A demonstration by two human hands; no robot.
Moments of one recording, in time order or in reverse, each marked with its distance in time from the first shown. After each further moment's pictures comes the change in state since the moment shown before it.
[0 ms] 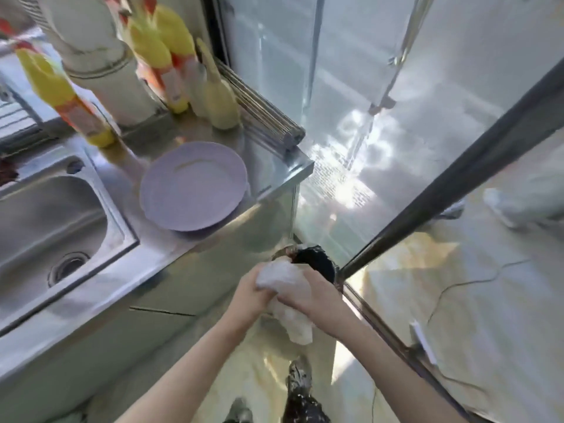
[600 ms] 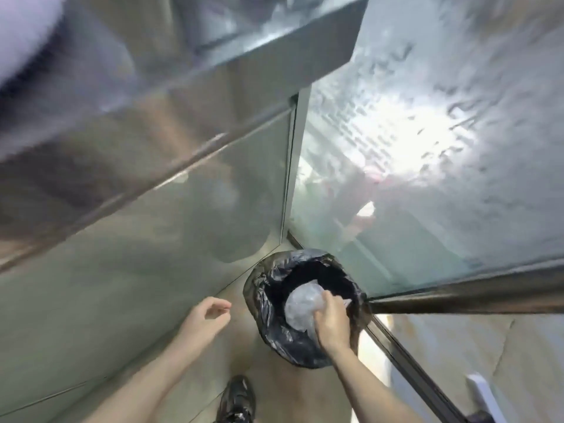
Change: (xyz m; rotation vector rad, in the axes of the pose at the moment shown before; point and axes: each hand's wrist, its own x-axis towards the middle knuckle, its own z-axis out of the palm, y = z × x) left_hand 0.264 -0.332 0.014 0.225 0.070 -0.374; right_hand 0.296 0.409 0.123 -0.224 0.343 0.378
